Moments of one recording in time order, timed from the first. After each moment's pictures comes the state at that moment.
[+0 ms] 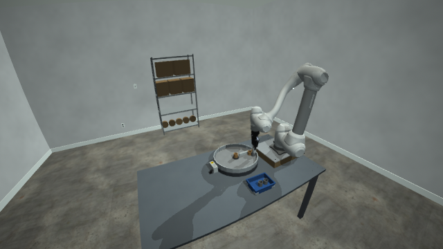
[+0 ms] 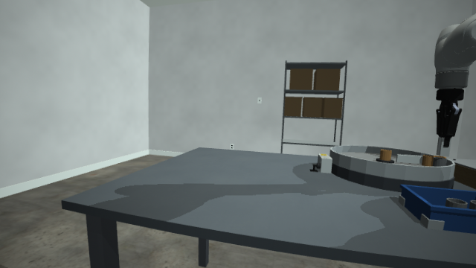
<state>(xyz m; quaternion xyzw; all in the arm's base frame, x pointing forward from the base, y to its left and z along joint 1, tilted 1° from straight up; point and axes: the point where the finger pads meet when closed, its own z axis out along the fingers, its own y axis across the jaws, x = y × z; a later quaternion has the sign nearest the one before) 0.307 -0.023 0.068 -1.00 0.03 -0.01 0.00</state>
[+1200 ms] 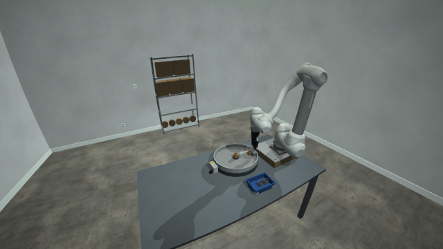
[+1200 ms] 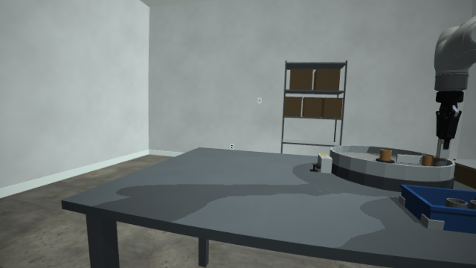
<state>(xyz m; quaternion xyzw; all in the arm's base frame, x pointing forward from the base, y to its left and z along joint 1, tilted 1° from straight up) 0.307 -0.023 0.061 -1.00 0.03 -0.01 0.00</state>
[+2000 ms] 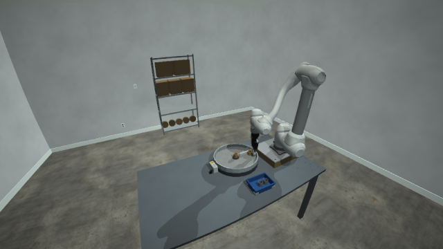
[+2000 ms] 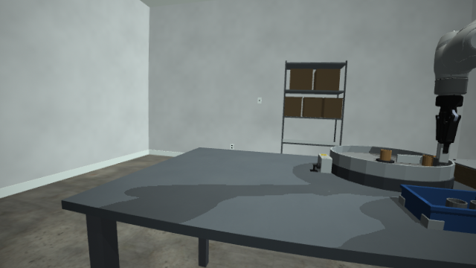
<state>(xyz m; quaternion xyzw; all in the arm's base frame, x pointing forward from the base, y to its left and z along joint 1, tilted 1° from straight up) 0.308 -0.023 0.046 -1.00 0.03 -0.01 0.00</state>
